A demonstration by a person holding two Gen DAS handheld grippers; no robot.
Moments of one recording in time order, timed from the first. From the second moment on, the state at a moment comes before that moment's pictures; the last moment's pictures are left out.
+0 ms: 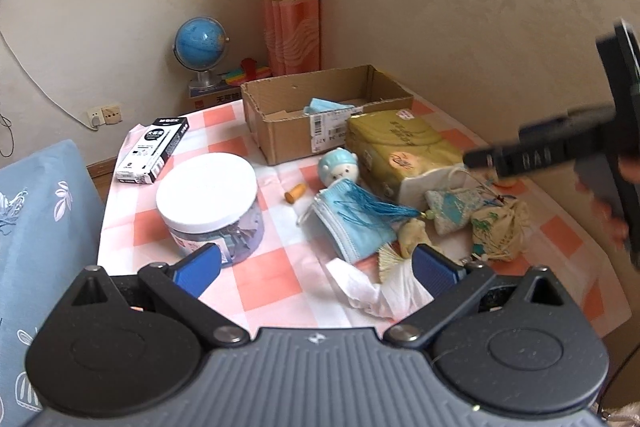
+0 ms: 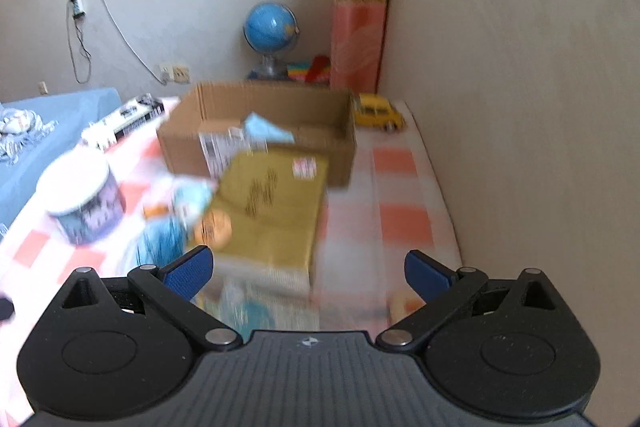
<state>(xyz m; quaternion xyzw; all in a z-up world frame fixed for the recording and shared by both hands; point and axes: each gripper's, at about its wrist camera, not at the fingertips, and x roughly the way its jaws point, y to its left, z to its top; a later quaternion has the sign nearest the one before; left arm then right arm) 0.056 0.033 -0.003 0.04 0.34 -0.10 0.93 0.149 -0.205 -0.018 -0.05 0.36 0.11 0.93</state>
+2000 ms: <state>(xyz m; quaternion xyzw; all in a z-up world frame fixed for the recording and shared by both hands) 0.098 0.020 -0.077 0.01 0.44 -0.13 0.89 0.106 -0.226 -0.100 -0.05 0.38 0.11 0.92</state>
